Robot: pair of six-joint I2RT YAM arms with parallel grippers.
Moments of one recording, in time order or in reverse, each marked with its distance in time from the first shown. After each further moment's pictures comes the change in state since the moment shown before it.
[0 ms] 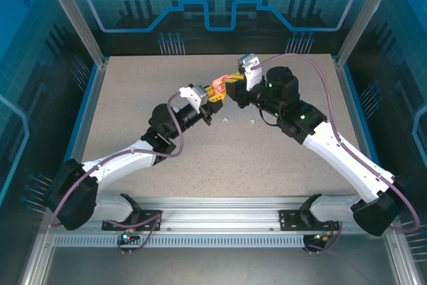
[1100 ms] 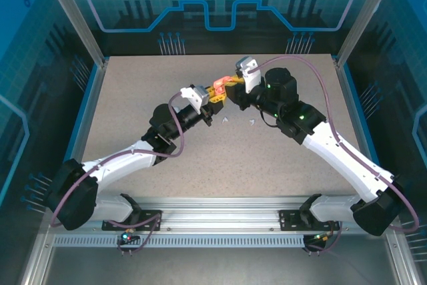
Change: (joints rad) left arm -0.004 0.000 0.000 -0.018 -0.004 0.000; right arm 0.000 0.002 -0.014 -0.022 -0.005 -0.071
